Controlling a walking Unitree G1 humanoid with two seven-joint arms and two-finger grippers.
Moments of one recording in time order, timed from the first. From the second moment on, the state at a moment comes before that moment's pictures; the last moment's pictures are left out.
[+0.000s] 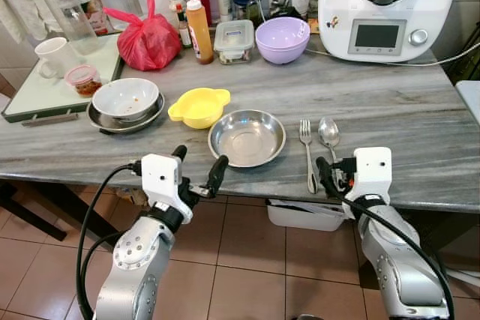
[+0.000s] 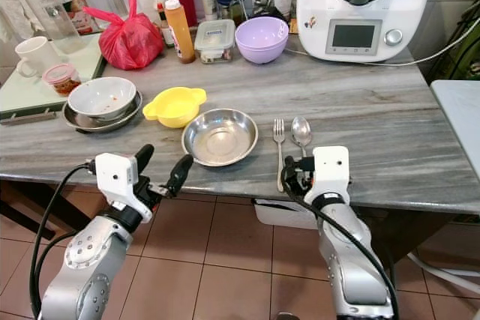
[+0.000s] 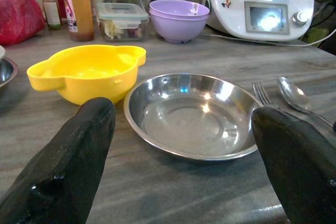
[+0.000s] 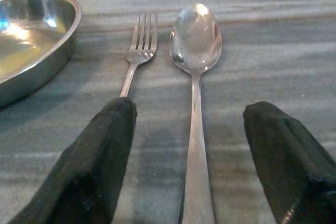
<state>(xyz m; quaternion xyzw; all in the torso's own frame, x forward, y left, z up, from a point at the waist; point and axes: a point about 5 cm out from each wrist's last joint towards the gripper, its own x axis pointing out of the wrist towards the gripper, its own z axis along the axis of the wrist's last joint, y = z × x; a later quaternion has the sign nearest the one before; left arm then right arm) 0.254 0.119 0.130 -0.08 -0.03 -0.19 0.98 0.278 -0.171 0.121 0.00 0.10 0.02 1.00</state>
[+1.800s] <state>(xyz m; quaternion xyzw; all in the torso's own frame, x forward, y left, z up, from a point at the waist) 0.239 0.108 0.115 -0.08 0.03 -0.32 0.94 0.282 -0.181 0.114 0.00 0.13 0.00 0.99</state>
